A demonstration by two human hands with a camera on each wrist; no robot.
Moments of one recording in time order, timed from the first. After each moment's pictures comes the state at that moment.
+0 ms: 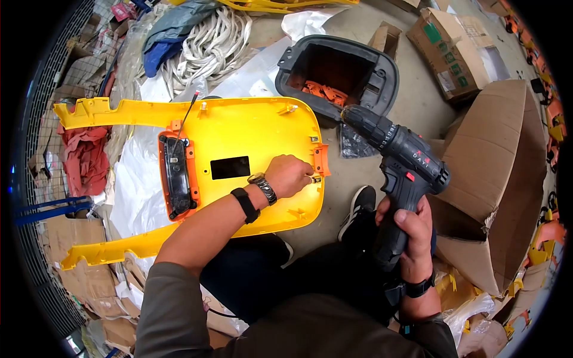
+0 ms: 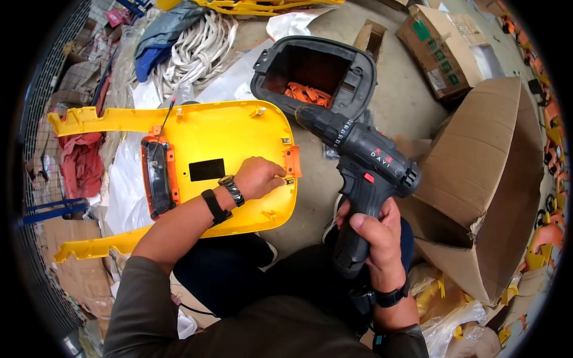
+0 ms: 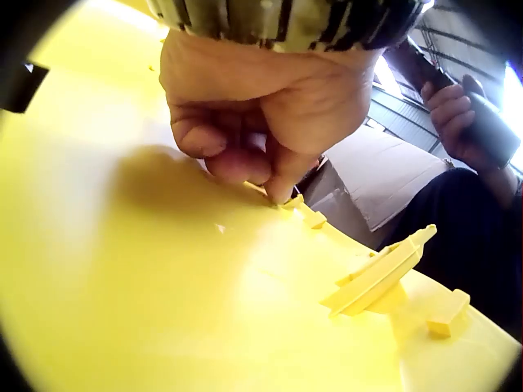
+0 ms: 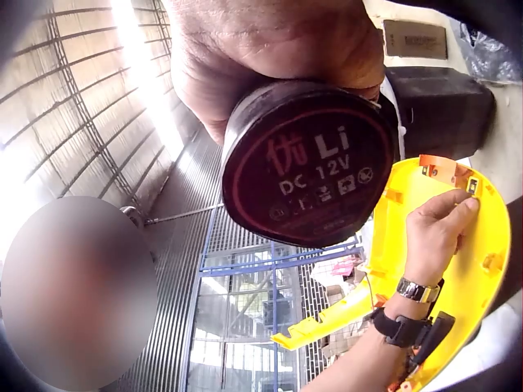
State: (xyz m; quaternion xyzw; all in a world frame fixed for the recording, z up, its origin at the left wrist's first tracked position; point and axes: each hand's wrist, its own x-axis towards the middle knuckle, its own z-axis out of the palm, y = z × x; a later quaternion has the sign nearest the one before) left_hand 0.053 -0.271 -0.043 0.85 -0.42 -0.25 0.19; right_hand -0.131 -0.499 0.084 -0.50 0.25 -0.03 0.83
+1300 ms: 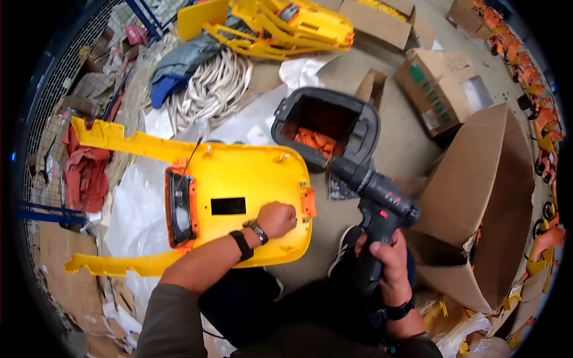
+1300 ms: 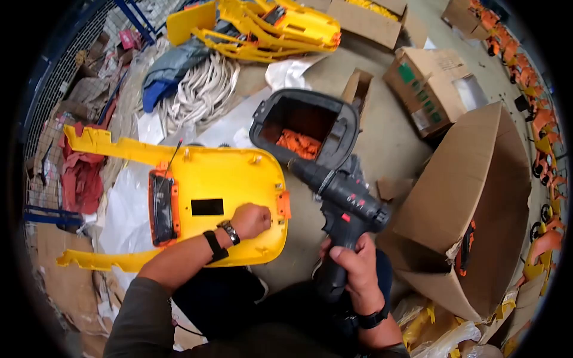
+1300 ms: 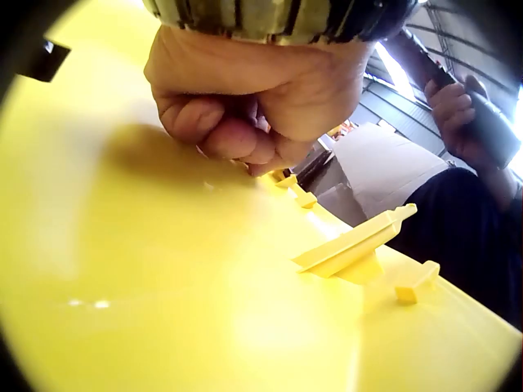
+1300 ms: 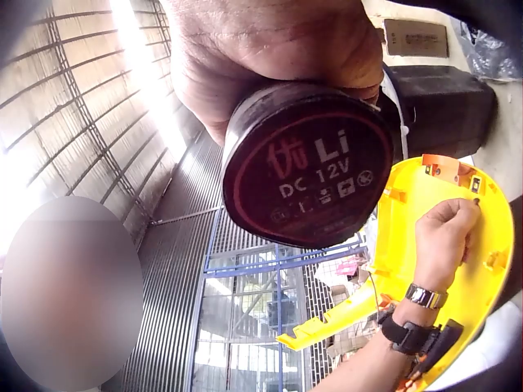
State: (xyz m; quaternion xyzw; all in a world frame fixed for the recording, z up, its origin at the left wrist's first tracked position) left_hand 0.041 -0.263 -0.054 0.89 -0.32 -0.24 0.22; right_hand -0.132 -0.501 0.083 -0.49 0.24 -0.03 0.84
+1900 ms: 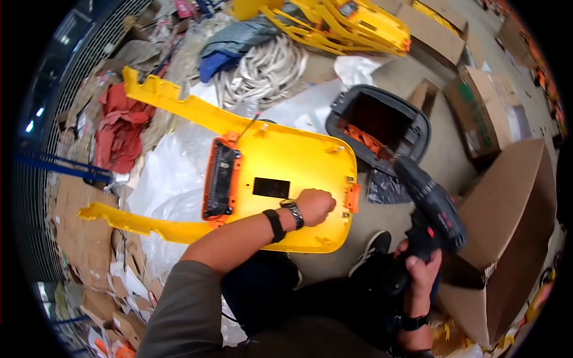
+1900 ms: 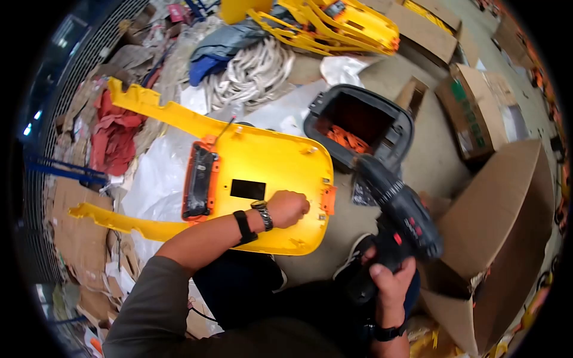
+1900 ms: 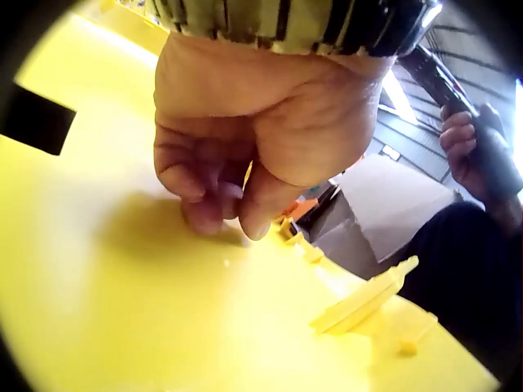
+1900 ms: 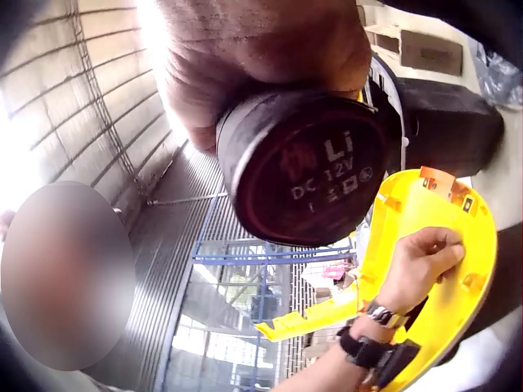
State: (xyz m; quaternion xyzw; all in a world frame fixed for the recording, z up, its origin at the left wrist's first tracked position) left_hand 0.052 -0.252 -0.047 0.87 -0.42 -0.24 0.12; right_hand -0.140 -0.491 0.078 -0.57 0.21 -0.10 0.79
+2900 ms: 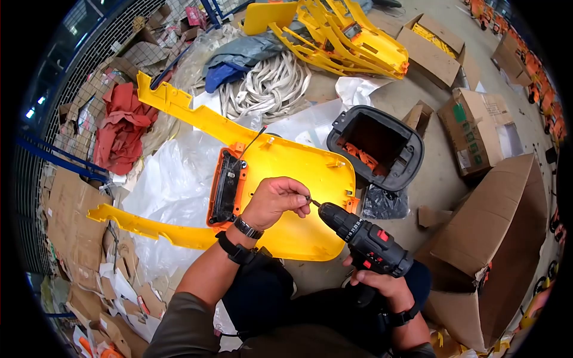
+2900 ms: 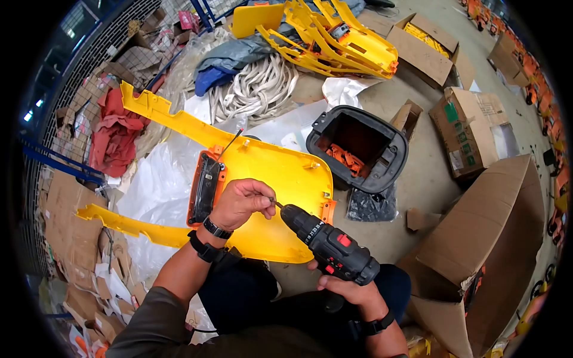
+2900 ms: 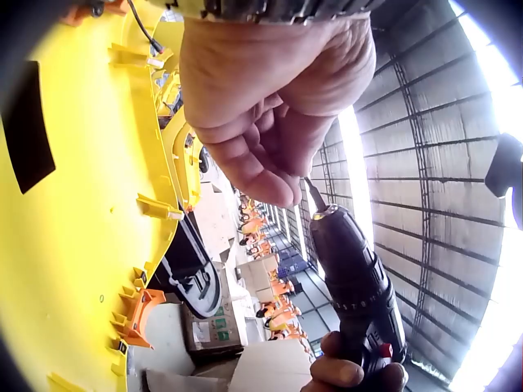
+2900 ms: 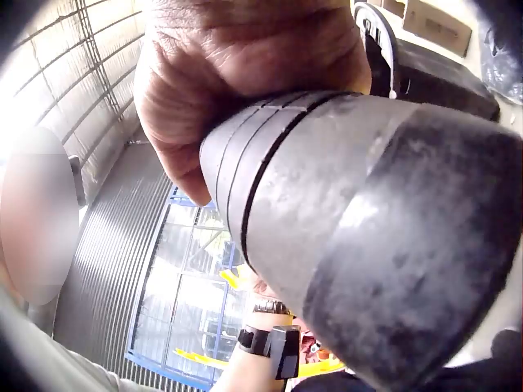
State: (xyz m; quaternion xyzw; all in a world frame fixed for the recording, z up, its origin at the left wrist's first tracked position) left_hand 0.058 -0.178 0.067 0.54 -0.11 -0.31 0.78; right_hand -0.118 -0.459 0.089 -0.50 0.06 0.20 0.84
